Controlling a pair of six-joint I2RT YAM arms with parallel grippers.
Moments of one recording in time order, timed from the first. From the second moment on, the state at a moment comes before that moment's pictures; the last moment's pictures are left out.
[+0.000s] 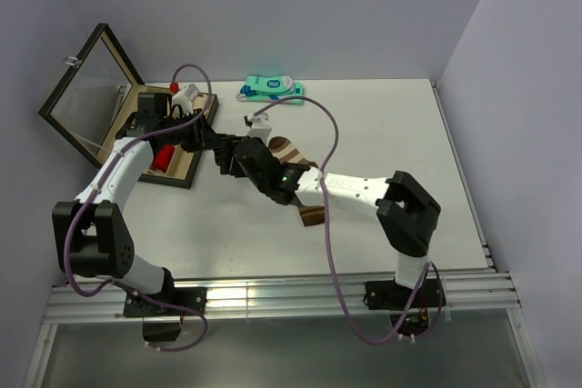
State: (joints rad) left arm -0.06 1.50 1.17 -0.45 0.69 -0.30; right arm 1.03 1.85 1.37 0.08 0.45 0.70
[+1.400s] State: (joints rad) left arm 0.21 2.22 1.89 -1.26 0.80 0.69; right arm 1.02 1.50 0.93 0.12 0.50 0.70
